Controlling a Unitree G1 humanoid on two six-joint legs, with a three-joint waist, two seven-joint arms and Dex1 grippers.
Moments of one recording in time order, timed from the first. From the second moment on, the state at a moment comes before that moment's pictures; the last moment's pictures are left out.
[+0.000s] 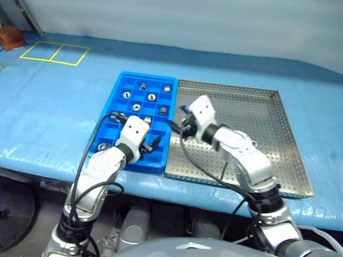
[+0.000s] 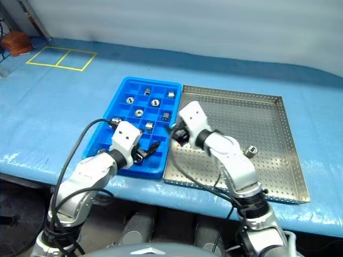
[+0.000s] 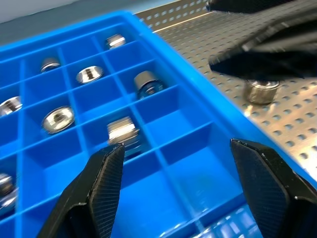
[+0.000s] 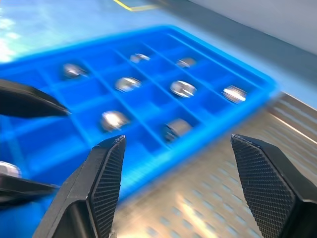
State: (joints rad) left arm -0.19 0.31 -0.23 -0.57 -0.14 0.83 -0.34; right arm -0.32 -0.35 0.13 -0.41 0.15 0.77 0.38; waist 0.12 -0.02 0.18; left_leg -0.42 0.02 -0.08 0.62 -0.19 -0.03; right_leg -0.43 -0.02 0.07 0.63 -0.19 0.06
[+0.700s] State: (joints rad) left arm -0.62 0.11 -0.46 0.14 0.04 0.72 -0.37; right arm -0.09 -0.42 -0.04 -0.61 0.10 0.92 0.25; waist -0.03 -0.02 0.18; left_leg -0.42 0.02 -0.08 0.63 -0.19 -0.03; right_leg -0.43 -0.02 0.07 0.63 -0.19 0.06
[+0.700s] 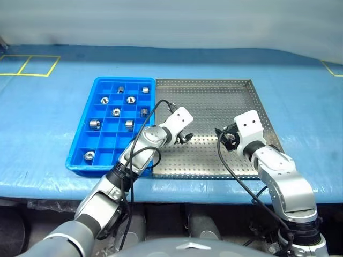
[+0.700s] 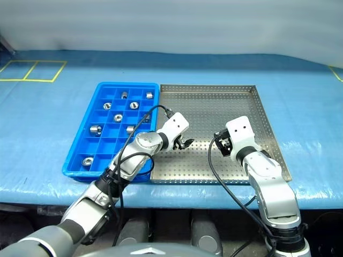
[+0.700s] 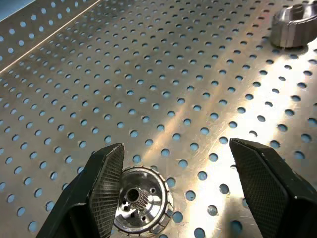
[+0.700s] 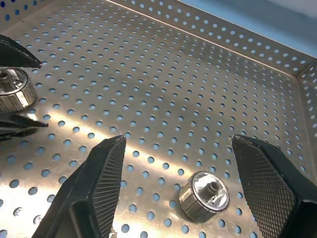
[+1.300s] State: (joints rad) left arm -0.62 0.08 -0.44 0.17 0.10 0.79 -0.37; right arm -0.10 -0.38 -0.02 -0.61 0.10 0.93 0.24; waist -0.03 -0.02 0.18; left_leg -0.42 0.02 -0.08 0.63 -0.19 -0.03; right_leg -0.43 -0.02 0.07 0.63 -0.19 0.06
